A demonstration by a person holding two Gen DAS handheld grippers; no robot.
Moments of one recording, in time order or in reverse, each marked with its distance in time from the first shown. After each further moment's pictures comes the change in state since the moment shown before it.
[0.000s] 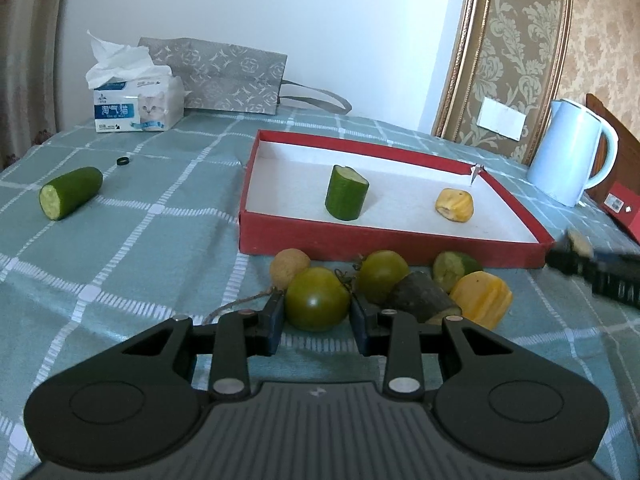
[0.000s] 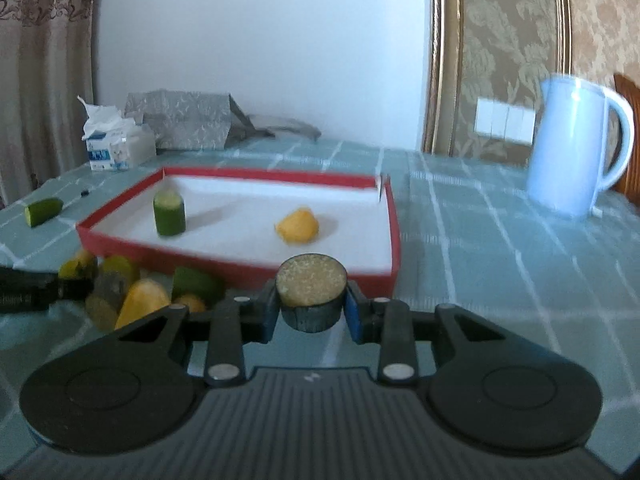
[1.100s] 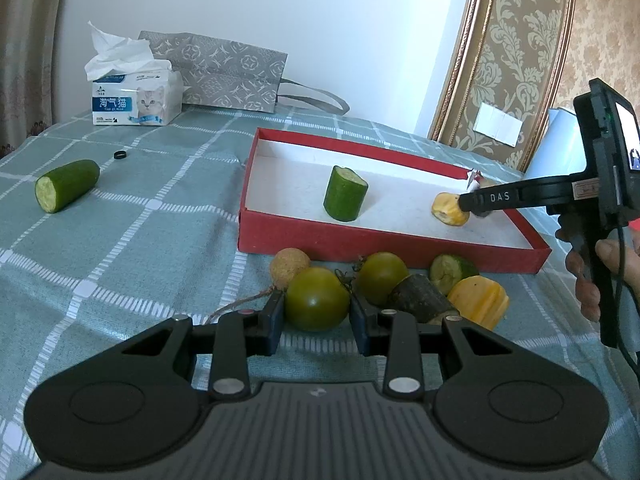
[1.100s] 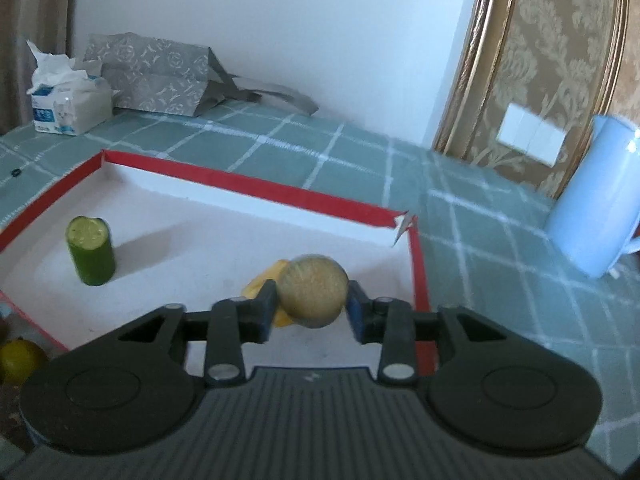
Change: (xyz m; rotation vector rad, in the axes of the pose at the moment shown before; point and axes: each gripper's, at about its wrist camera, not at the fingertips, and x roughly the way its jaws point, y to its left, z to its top) left arm 0.001 0.002 0.000 -0.022 0.000 -0.022; right arm 0.121 0.017 0.067 -0.108 0.188 -0.067
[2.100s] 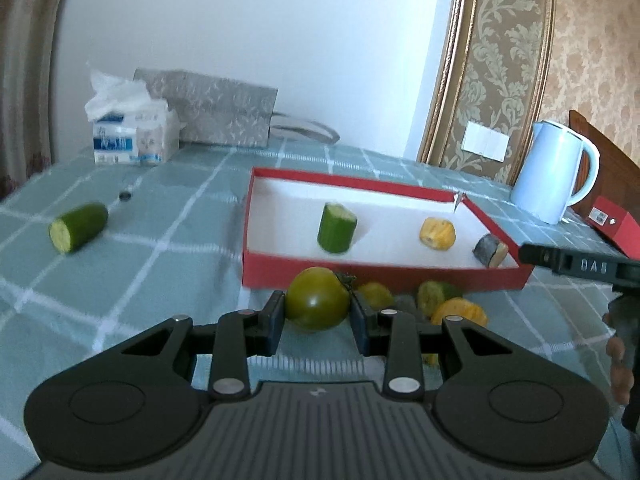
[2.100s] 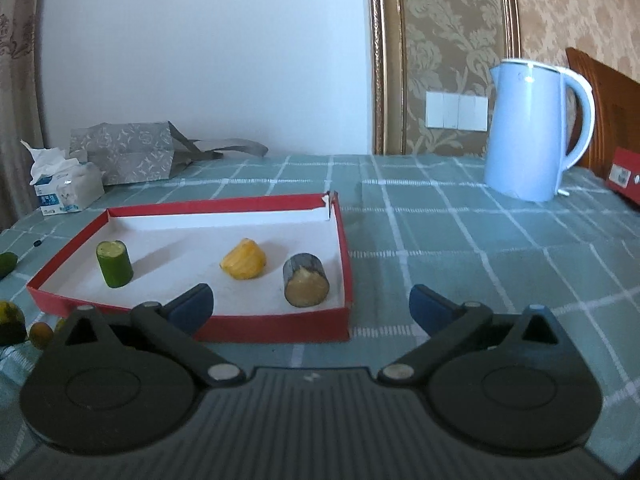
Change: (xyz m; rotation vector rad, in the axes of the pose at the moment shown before) left arm -0.027 -0.004 0.013 0.057 -0.082 -0.004; right arm -0.089 -0.042 -0.075 0.265 -0.171 -0.029
